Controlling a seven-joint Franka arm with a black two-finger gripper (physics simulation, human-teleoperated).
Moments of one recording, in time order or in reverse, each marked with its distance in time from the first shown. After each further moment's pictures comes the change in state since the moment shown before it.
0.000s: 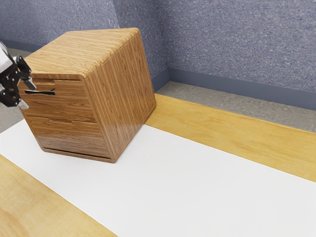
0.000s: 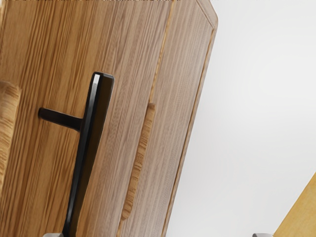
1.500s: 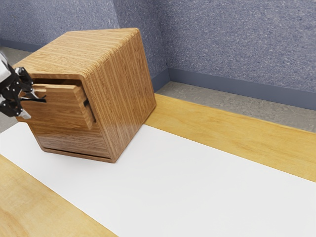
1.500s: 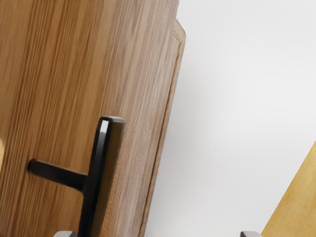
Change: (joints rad) arm 0.004 -0.055 -0.005 -0.101 -0.032 0.005 0.038
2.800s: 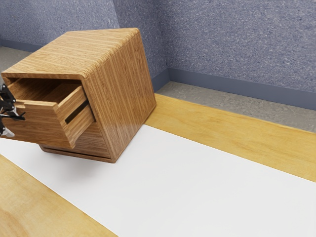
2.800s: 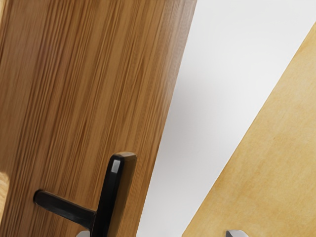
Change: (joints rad) arm -0.003 -0.270 -0.008 -0.260 0.083 0.013 -0.083
